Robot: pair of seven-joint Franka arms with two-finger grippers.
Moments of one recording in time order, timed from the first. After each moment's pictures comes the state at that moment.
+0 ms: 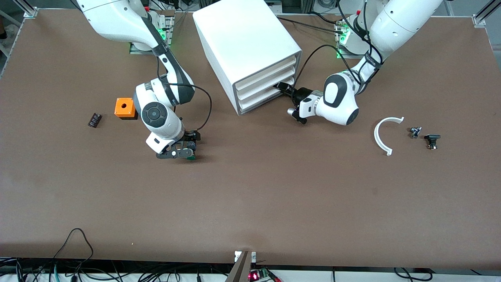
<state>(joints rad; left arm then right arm) 0.02 0.55 -0.50 -2.21 -1.00 2.07 0.63 0.44 0.54 -0.02 -1.87 -0.01 2.31 0.33</state>
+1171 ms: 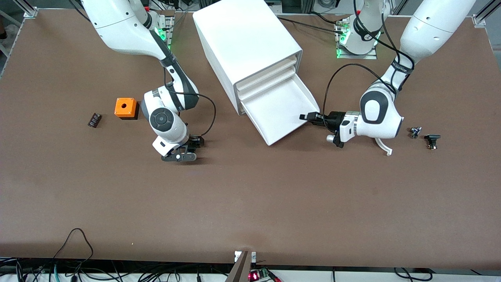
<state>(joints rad) 0.18 0.53 -0.39 -2.12 -1.02 2.10 0.68 0.46 0.62 -0.02 -1.87 -0.01 2.43 0.39</state>
